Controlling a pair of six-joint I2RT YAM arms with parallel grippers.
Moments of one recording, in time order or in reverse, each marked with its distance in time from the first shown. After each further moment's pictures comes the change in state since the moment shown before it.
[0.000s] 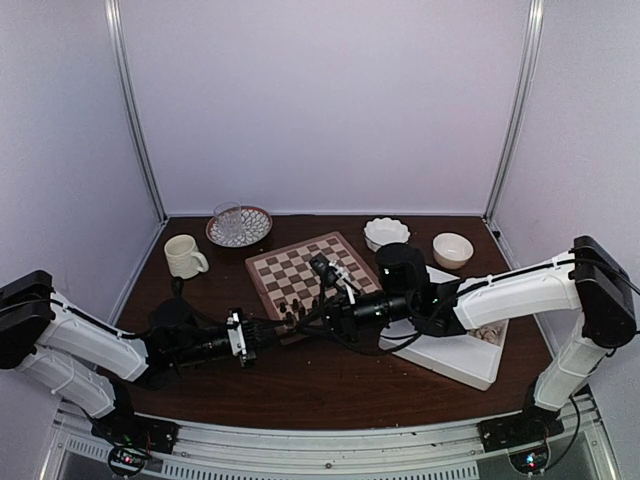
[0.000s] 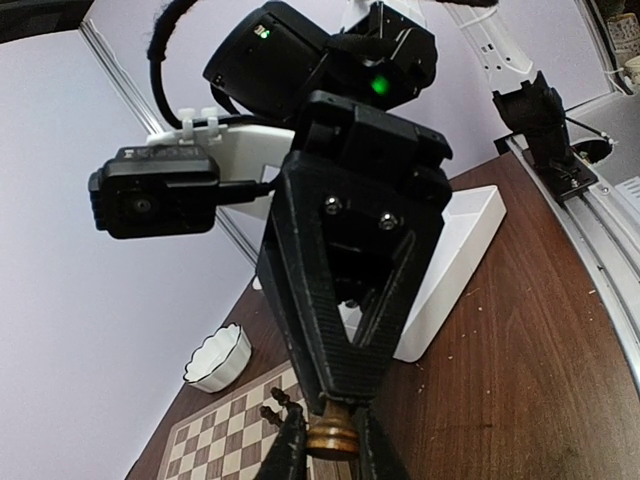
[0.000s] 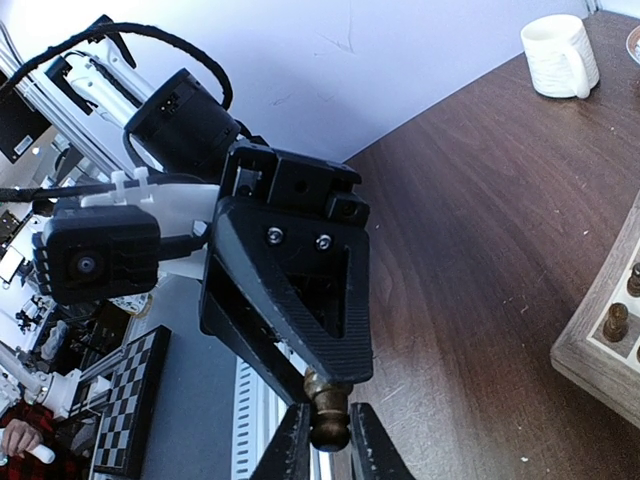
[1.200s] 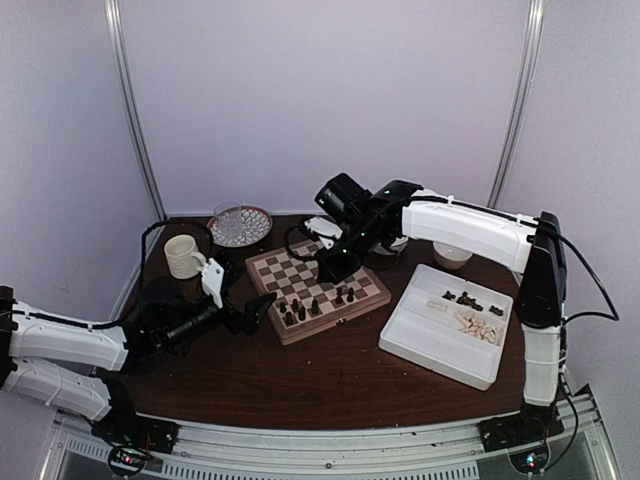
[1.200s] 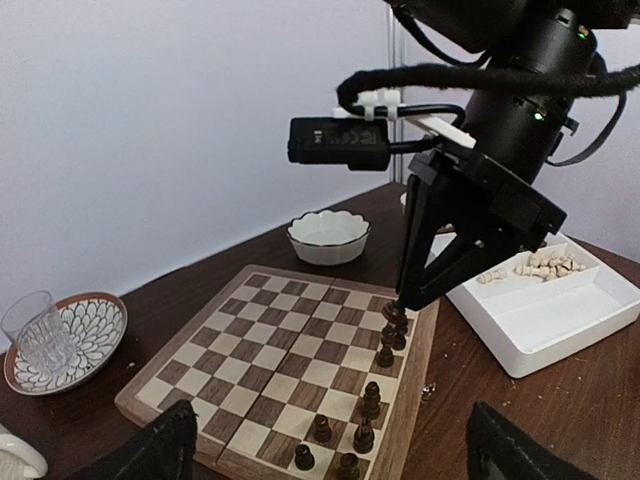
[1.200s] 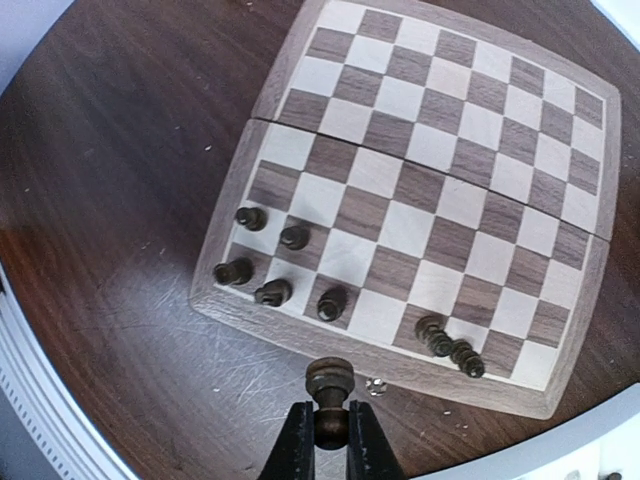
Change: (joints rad) left arm 0.103 -0.206 0.061 -0.333 -0.418 -0.530; right arm -0.101 0.379 0.991 -1.355 0.583 -0.320
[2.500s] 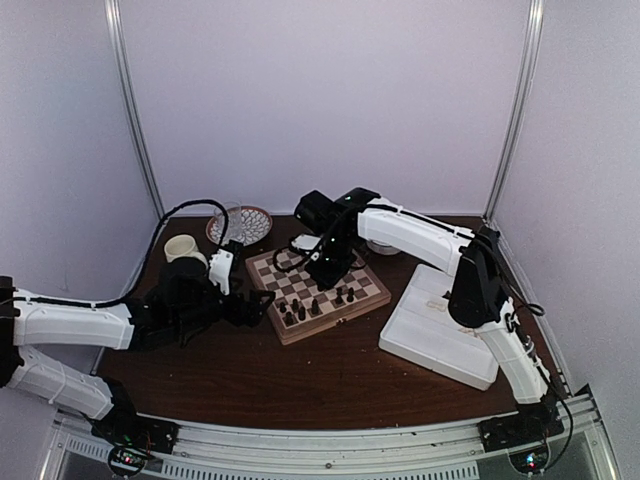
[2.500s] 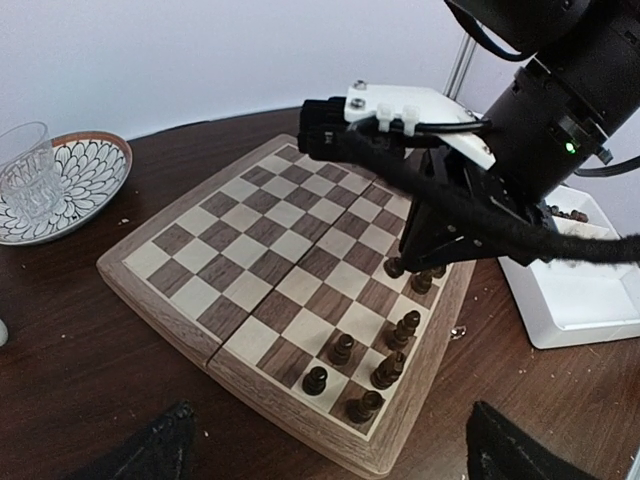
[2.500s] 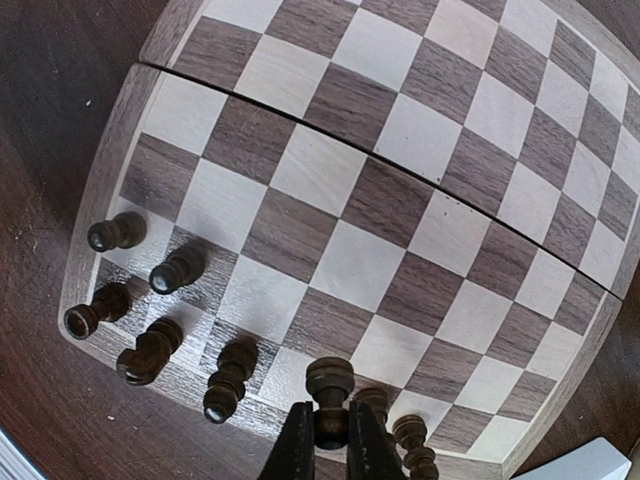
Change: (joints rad) left arm 0.083 0.058 0.184 -0.456 -0.006 -0.307; right arm -0.040 0.416 0.499 -0.298 0.098 -0.167
